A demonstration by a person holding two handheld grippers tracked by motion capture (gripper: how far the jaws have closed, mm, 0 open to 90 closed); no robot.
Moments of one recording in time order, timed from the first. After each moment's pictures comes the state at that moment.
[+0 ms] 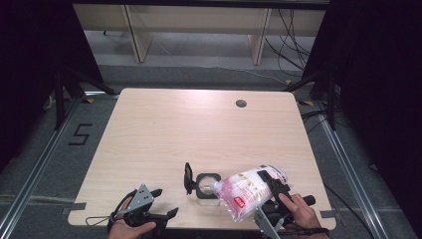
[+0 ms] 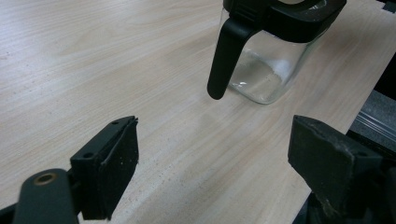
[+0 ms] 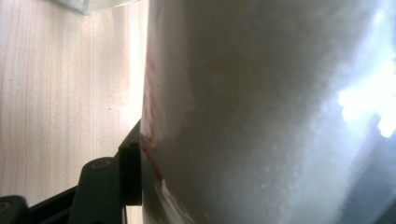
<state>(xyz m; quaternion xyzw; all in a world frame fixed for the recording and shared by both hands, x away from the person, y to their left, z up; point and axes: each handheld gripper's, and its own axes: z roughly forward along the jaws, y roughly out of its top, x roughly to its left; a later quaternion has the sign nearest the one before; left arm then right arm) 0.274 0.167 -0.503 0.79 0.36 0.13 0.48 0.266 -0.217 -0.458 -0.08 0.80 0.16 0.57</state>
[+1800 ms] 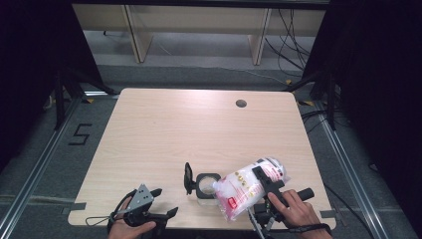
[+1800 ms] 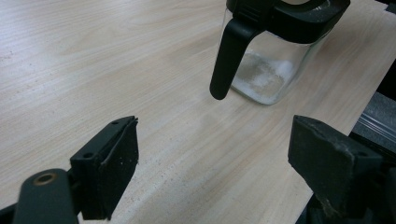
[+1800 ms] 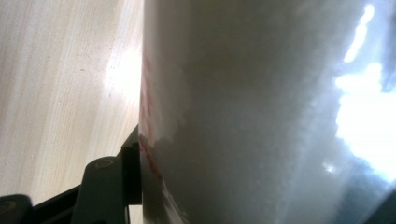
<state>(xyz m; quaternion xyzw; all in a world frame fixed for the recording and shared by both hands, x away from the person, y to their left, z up) 0.275 0.169 -0.503 0.79 0.35 0.14 0.47 0.273 -0.199 -0.451 -0.20 0.77 0.03 0.61</state>
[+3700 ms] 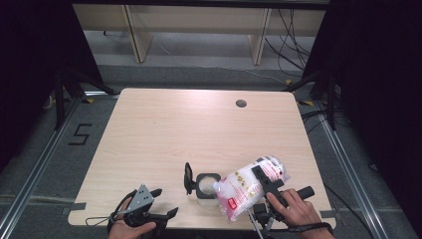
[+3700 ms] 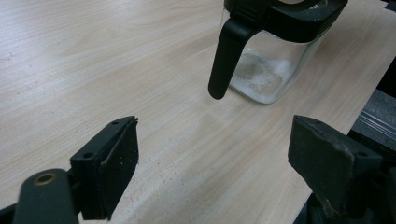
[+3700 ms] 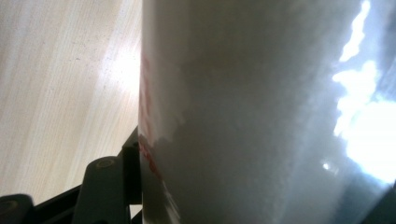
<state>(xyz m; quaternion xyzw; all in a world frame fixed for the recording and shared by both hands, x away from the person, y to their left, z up) 0.274 0.169 -0.502 0.80 0.35 0.14 0.47 0.273 -0.199 -0.451 -0.21 0.76 0.01 0.62</state>
